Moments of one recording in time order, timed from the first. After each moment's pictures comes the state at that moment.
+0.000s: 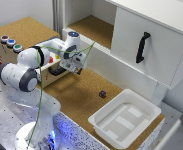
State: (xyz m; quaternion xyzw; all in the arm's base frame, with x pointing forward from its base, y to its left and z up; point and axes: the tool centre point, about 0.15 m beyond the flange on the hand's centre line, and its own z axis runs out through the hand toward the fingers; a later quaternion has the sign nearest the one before) arm 0.348 0.105 0.331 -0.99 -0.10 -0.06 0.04
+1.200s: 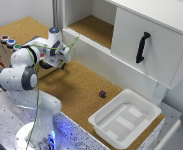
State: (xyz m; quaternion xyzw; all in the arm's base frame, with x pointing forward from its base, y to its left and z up) arm 0.345 0.250 0.332 -0.97 -0.15 -0.15 0.07
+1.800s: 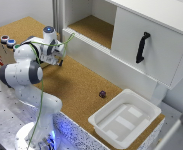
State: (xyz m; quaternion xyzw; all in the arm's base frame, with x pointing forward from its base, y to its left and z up) arm 0.354 0.268 0.345 -0.97 -0.17 -0.17 0.07
